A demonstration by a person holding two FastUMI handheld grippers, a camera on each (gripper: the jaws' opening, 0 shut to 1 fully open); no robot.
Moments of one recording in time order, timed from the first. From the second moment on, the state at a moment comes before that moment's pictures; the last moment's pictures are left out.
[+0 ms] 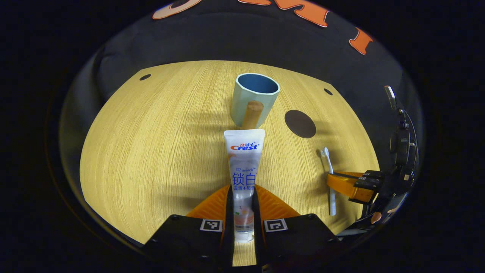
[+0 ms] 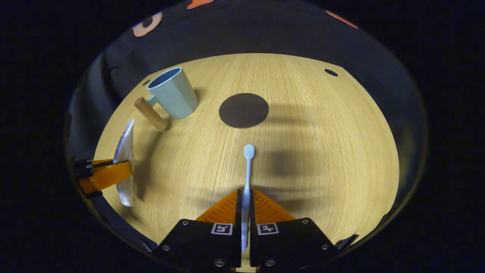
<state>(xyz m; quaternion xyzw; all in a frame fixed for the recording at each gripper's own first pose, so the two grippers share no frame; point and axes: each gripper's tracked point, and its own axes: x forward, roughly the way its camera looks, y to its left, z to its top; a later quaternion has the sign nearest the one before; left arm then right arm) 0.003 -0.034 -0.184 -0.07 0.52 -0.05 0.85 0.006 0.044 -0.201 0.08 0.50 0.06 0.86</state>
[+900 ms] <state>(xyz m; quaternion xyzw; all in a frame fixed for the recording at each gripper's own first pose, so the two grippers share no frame) 0.063 -0.030 -0.122 -0.03 0.32 -0.08 0.95 0.033 0.016 -0.123 0.10 0.30 0.06 0.95</state>
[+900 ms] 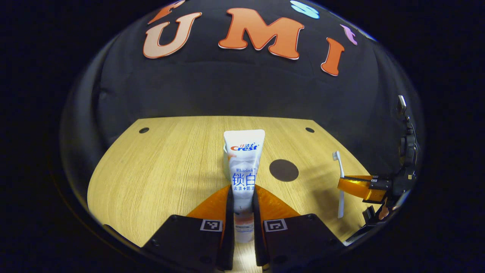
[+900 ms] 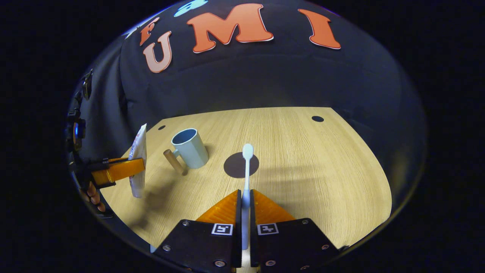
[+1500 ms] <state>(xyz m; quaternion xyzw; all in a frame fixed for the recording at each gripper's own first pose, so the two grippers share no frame) 0.127 -0.027 -0.065 -0.05 0.16 -0.08 0.98 0.046 0.014 -0.080 0.09 0.19 0.08 0.97</state>
